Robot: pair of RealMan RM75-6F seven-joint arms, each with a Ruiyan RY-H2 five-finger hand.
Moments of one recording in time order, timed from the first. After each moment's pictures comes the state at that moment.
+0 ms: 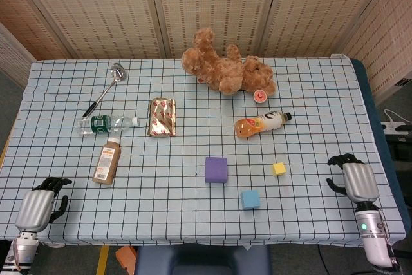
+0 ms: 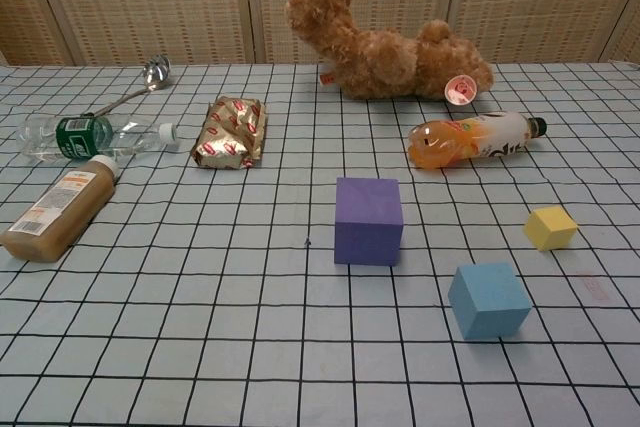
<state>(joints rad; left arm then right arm) -0.11 -1.36 -0.01 -1.31 1.51 1.45 0.03 0.19 -1.37 0.10 -1.34 -1.35 1.29 -0.06</state>
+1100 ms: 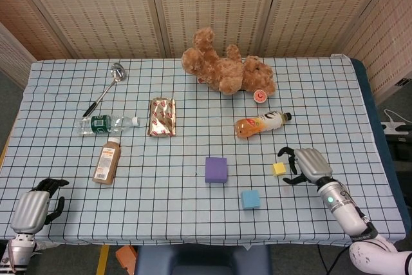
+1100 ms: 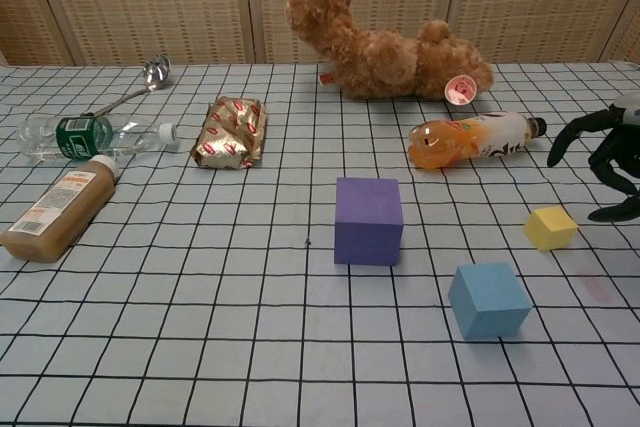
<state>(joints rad) -0.10 -1.33 0.00 -1.35 1.51 1.44 -0.03 0.48 -1.19 0.15 -1.68 -1.17 0.83 -0.07</state>
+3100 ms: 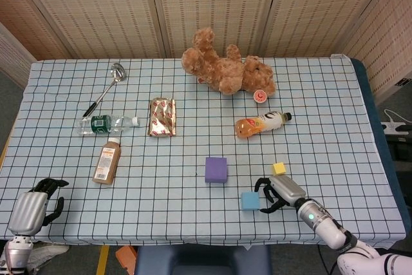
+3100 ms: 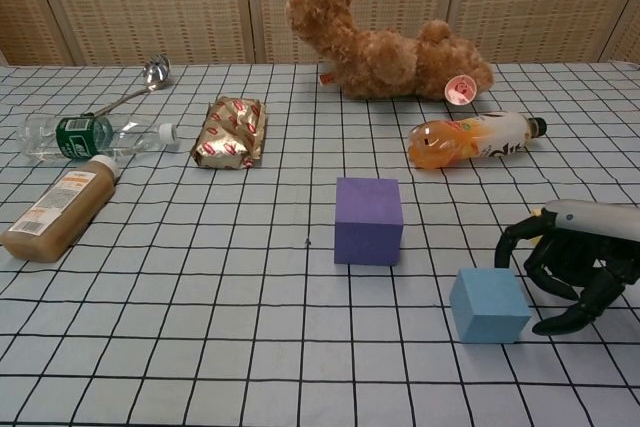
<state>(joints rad) -0.09 -1.32 0.00 -1.36 1.54 1.48 -0.07 0.51 -1.34 0.00 -1.57 -1.38 0.75 0.32</state>
